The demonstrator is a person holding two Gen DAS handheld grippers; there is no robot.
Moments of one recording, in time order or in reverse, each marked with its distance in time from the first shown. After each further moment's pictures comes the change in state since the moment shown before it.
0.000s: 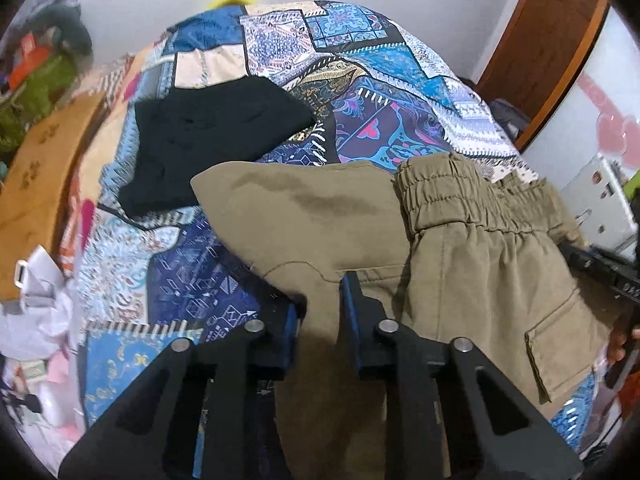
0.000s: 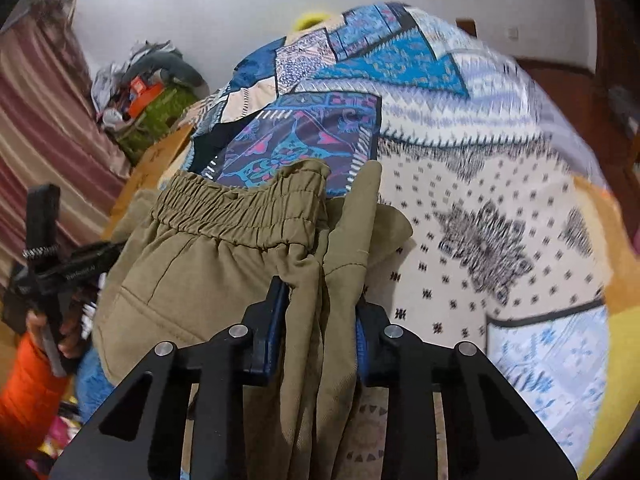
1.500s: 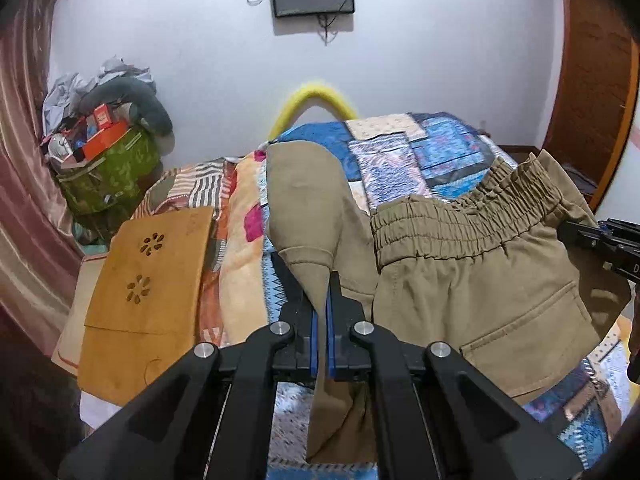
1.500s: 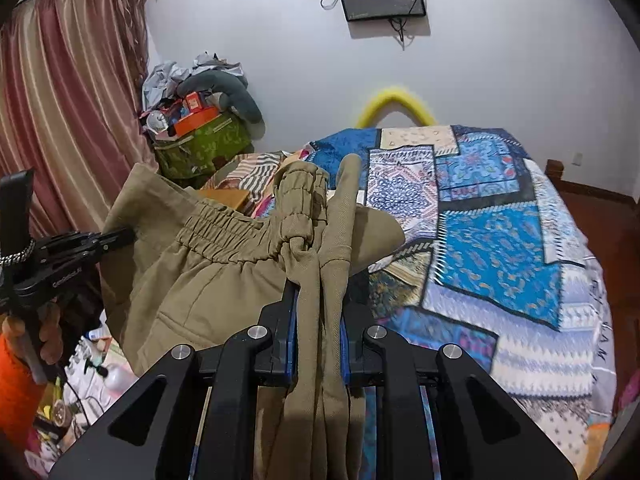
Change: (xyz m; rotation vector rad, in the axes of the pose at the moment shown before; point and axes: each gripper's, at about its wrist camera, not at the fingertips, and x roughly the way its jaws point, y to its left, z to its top) left arm -0.085 0.132 0.151 -0.024 -0.269 0.271; right arm 0.067 0.143 0.196 -0.272 -0.172 0.057
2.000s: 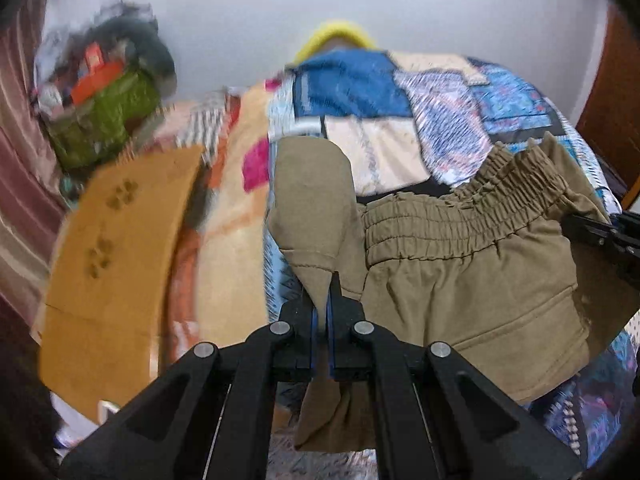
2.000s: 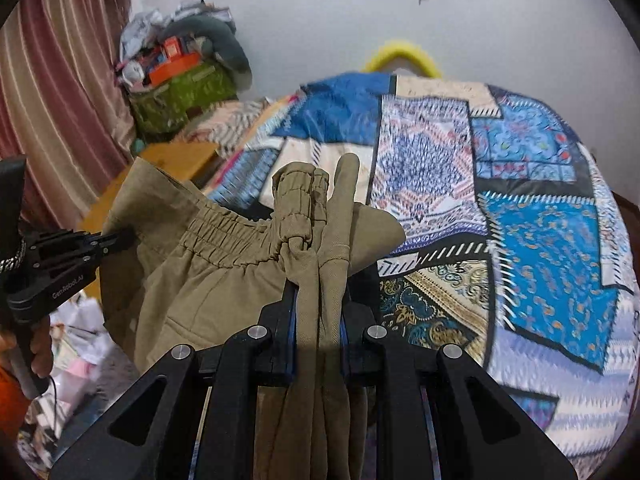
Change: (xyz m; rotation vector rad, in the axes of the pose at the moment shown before) left arm 0.185 0.039 -0.027 -0.097 0.191 0.013; right arm 0.156 -0.007 0.008 -0.056 0.171 -0.058
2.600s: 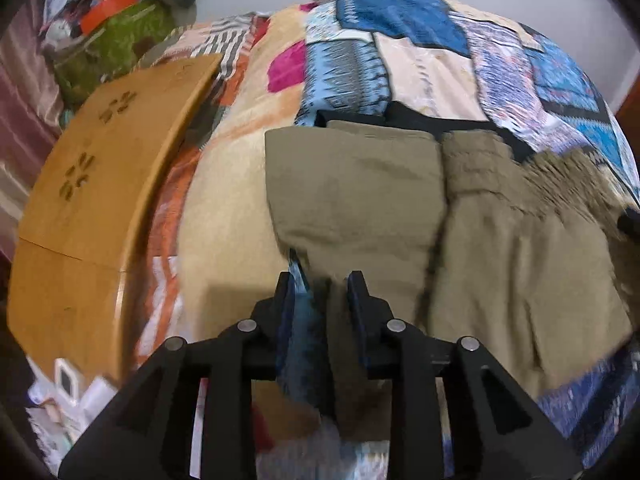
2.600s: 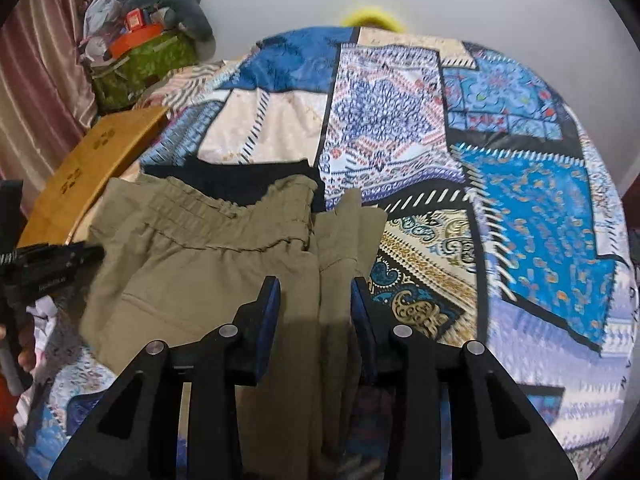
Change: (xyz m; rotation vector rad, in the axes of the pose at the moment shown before) left arm 0.046 0.026 -0.045 -0.079 0.138 0.035; right arm 0.025 -0.025 -0.021 0.029 0.082 -0.114
